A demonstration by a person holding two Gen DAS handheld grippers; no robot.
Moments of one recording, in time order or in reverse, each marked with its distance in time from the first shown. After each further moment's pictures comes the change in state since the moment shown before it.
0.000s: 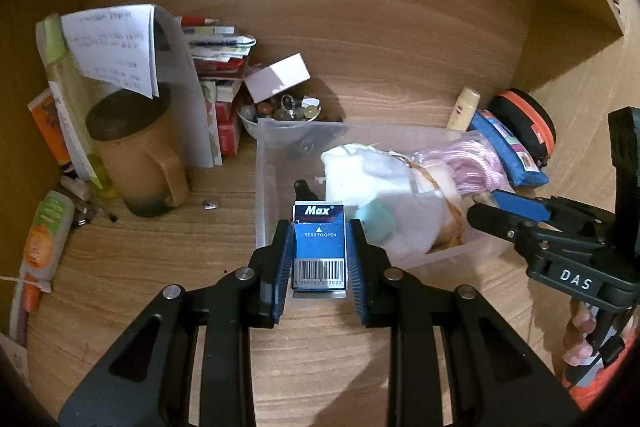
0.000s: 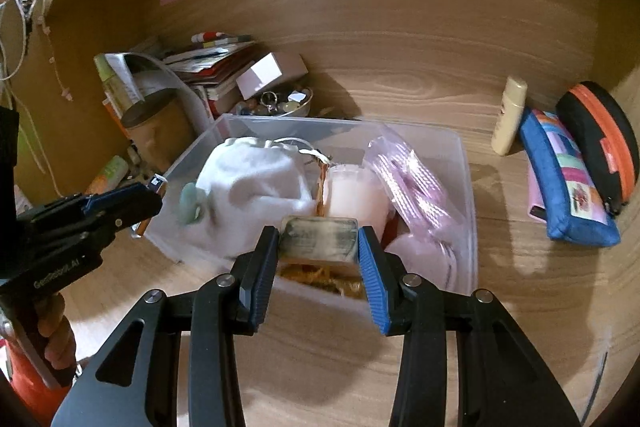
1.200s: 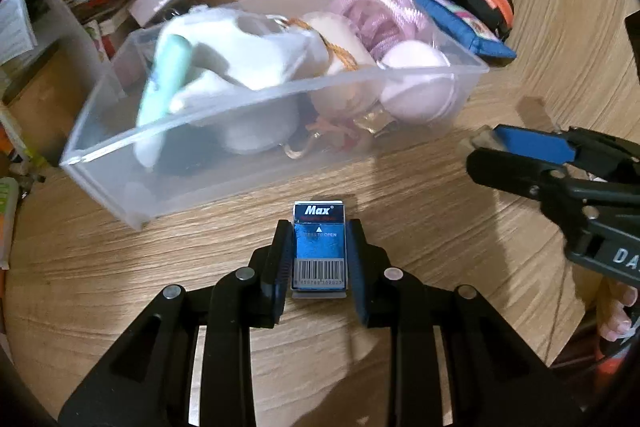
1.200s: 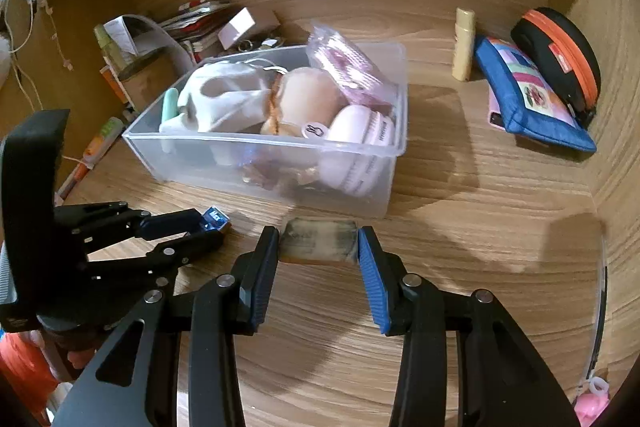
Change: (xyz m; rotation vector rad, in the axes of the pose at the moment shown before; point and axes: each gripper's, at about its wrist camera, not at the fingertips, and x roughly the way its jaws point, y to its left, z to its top) left arm 0.028 -0.082 -0.067 0.193 0.227 -0.044; right arm -0.036 -0.028 -0.069 0.045 0.073 -0.009
